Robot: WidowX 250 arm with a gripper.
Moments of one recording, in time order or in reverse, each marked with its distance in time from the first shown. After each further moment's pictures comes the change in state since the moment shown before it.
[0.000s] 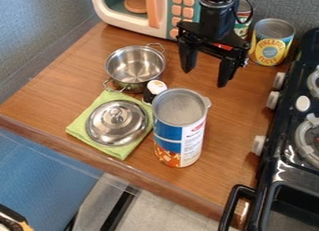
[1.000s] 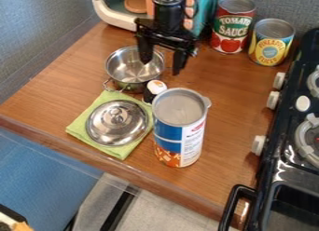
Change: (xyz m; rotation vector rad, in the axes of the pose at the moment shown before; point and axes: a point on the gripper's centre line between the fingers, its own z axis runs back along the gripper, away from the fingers) arm 0.003 0.091 -0.025 0.053 0.050 0.138
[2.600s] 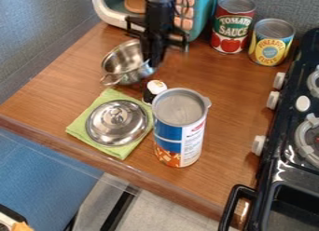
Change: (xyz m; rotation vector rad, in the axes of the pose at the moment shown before) arm -0.001 0.018 0.008 0.039 0.010 0.073
